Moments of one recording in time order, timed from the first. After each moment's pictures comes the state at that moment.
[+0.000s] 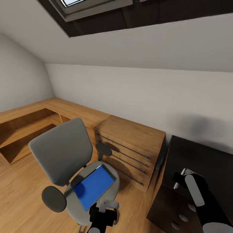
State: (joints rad) left arm -0.24 0.10 -0.98 -1.39 0.69 0.36 0.86; right arm -0.45 -0.13 -0.21 -1.15 -0.64 0.75 -0.53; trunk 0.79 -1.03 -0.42
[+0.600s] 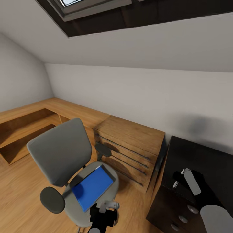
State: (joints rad) left arm -0.24 0.10 -0.98 -1.39 0.68 0.36 0.86; right arm -0.60 -0.18 -0.21 -0.84 -0.63 0.67 -0.43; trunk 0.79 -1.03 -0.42
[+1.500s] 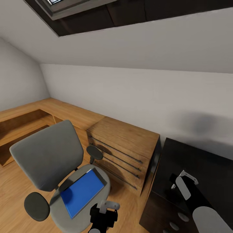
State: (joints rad) left arm -0.24 0.10 -0.99 -1.39 0.69 0.36 0.86; right arm -0.60 -0.12 -0.17 -0.71 -0.53 0.40 -0.44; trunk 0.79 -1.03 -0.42
